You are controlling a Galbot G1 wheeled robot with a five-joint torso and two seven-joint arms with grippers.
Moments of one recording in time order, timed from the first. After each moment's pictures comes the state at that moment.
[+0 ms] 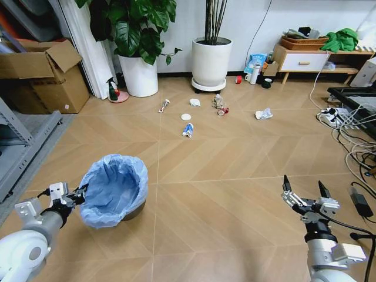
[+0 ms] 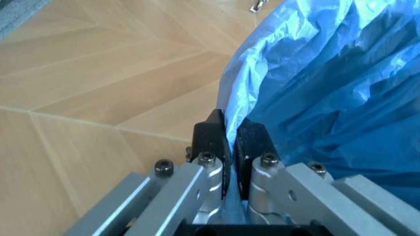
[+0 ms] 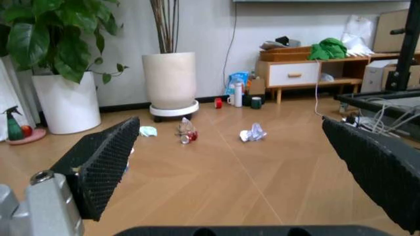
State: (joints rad) left arm 1.55 -0.90 -0.81 -2.05 -1.00 0.43 -0.22; right arm -1.78 1.24 0.71 2.18 0.38 0.24 0.20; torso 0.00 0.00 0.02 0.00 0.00
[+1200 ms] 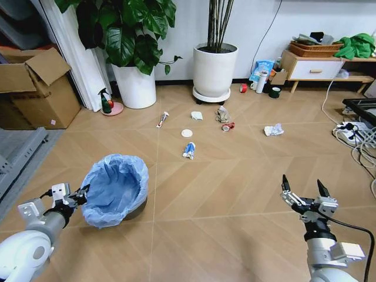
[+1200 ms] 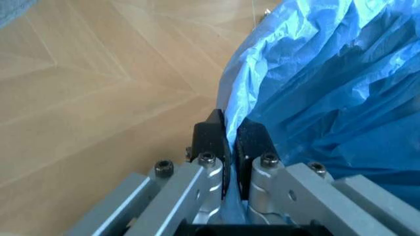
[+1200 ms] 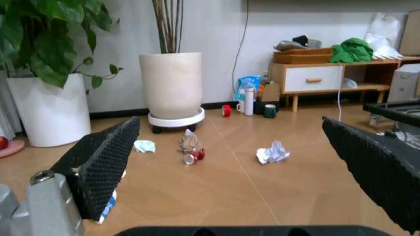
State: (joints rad) left arm 1.54 -0.91 -0.79 -2.04 -0.99 0.43 -0.21; right arm -1.78 1.24 0.71 2.17 0.37 0.24 0.19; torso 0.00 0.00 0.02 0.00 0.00
